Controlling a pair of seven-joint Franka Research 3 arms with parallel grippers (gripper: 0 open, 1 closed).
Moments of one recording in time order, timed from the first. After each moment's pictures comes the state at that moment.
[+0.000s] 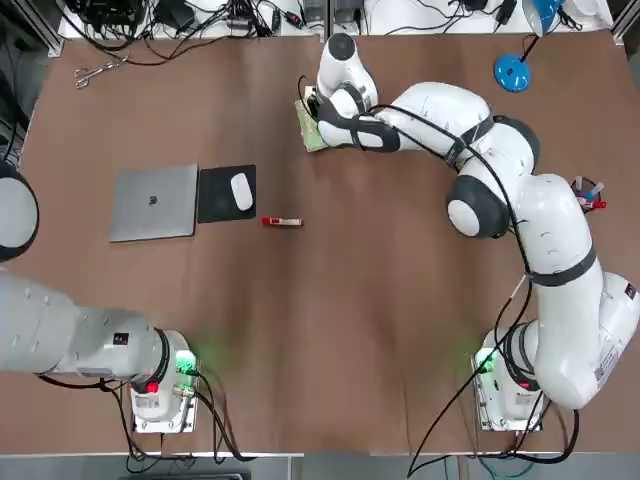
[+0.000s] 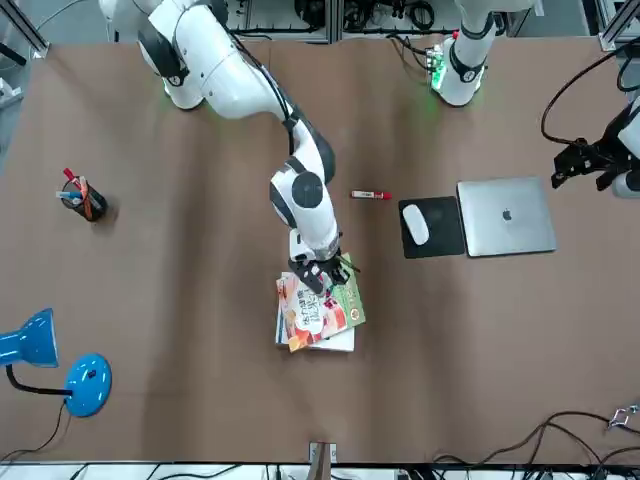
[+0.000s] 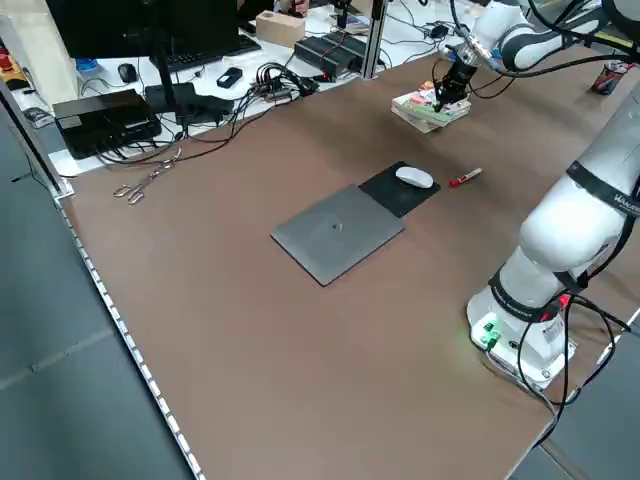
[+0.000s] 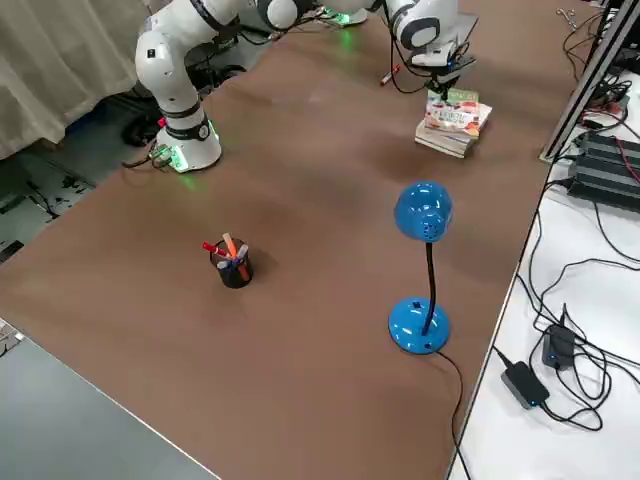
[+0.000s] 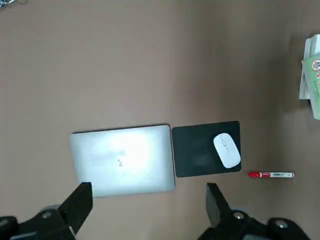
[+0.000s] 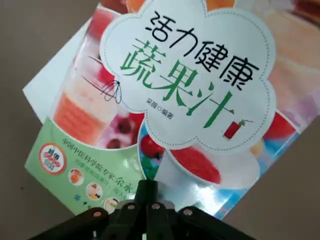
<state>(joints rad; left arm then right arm) -0.05 -0.02 0.05 -1.63 -0.02 1.62 0.04 0.72 0.98 0.04 -1.15 -0.04 2.41 1.45</state>
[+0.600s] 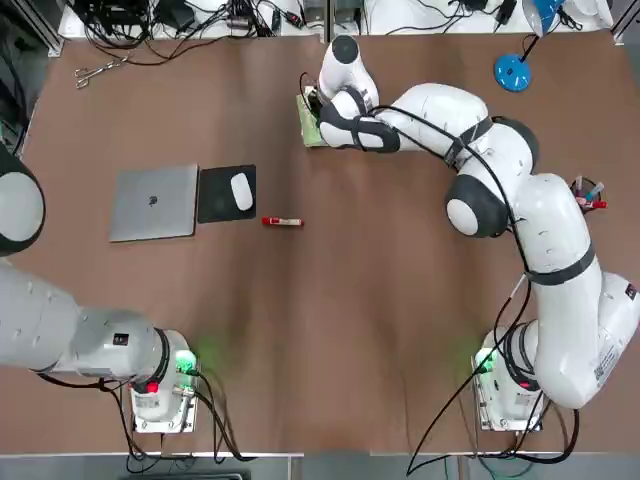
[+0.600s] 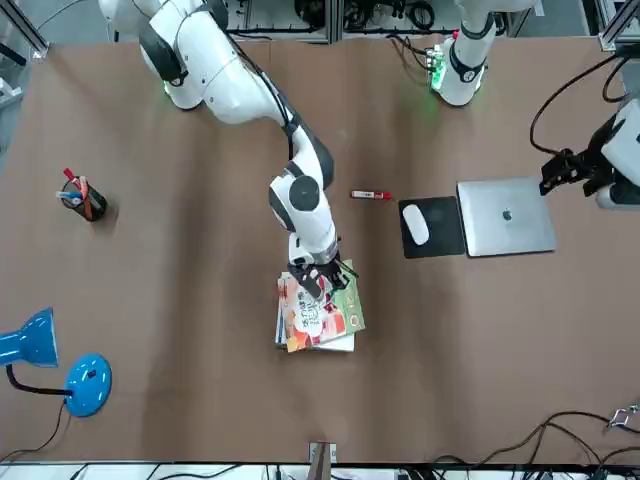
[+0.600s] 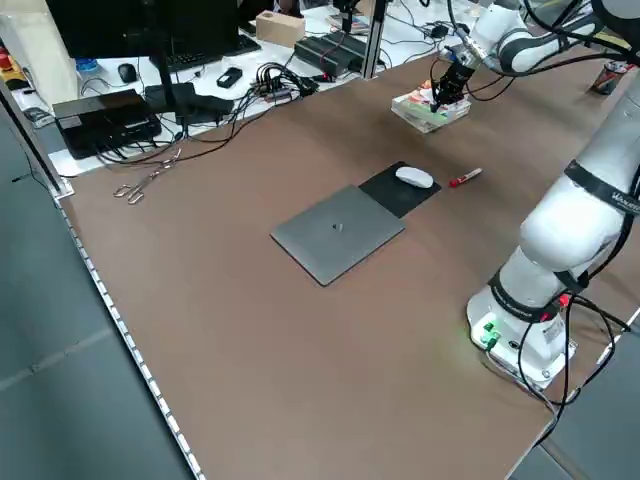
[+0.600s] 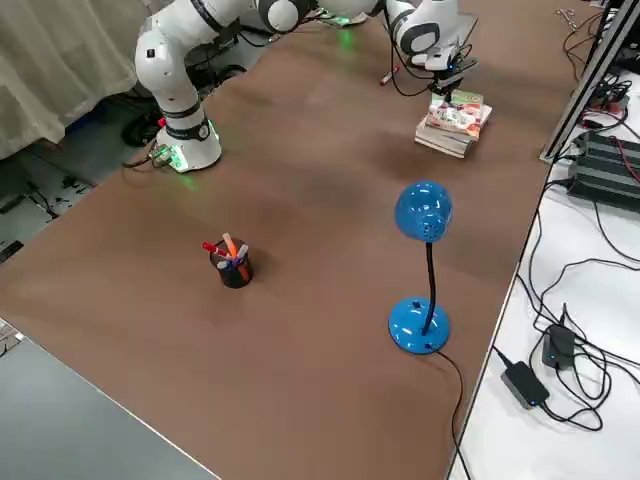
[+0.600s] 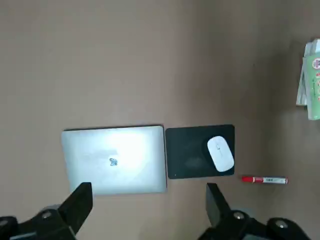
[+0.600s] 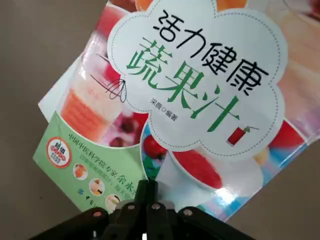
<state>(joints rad) -0.06 0.03 0.03 -1.60 -0.02 1.62 -0.04 0.70 0.99 0.04 -1.15 -0.03 2.48 1.48</state>
